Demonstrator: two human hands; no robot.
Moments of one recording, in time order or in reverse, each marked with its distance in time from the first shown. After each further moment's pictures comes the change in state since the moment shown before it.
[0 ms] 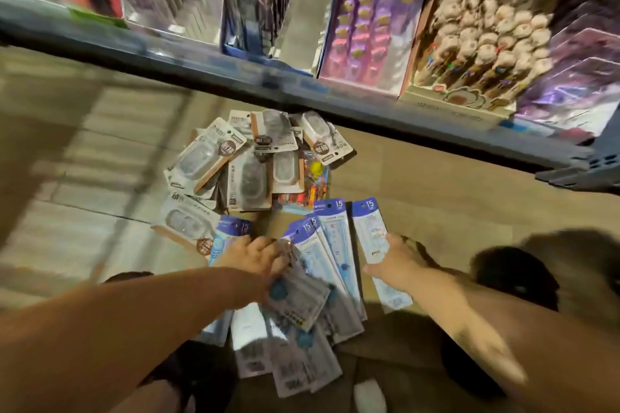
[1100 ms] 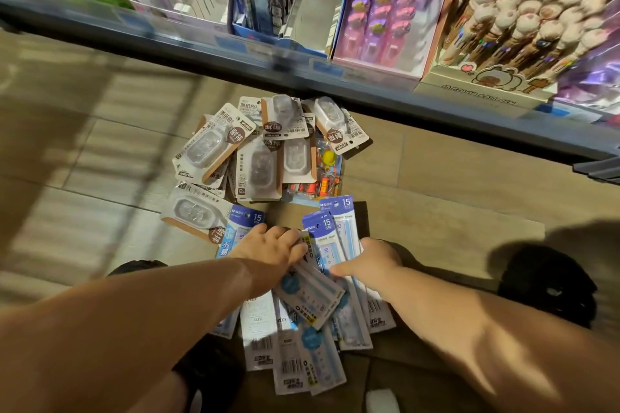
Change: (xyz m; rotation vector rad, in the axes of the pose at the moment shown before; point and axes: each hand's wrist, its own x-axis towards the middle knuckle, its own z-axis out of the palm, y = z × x) left_hand 0.027 0.001 0.022 0.045 0.087 -0.015; right_hand 0.002 -0.040 0.053 0.224 -0.180 -0.087
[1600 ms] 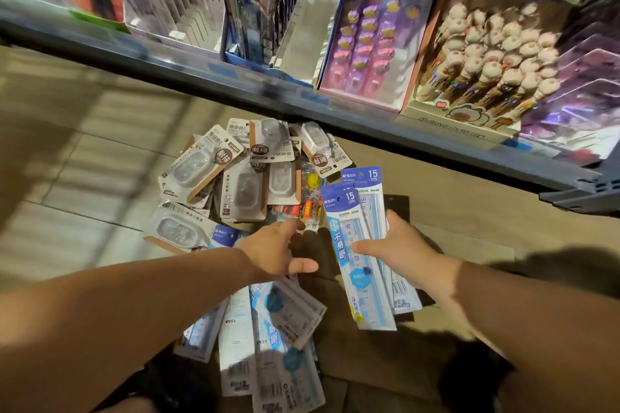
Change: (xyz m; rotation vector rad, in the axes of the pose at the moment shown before) left_hand 0.016 -0.013 -0.047 -0.951 0.091 -0.109; right_hand -0.021 -0.012 -0.087 0.292 0.047 -0.226
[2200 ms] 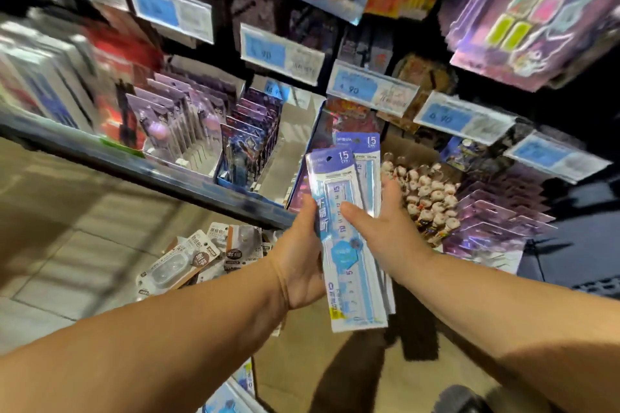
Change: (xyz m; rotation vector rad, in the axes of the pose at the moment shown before) left_hand -0.011 0.173 -0.110 -1.702 -0.121 0.327; right_hand -0.054 -0.169 -0.101 0.207 0.211 -0.610
